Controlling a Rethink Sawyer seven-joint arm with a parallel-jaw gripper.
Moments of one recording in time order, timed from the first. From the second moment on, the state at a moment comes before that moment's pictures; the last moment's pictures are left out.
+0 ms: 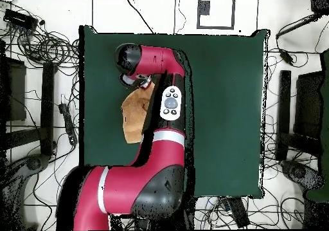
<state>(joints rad) 0.07 0.06 -0.22 0.61 0.18 1.18 2.22</state>
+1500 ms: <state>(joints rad) 0.02 0.23 -0.21 0.19 0.17 1.20 2.22</state>
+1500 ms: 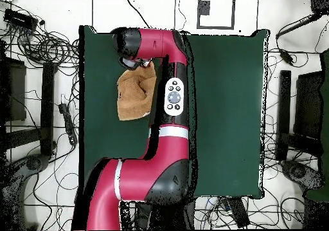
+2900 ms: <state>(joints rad) -0.02 -0.20 -0.24 0.54 0.10 1.30 2.22</state>
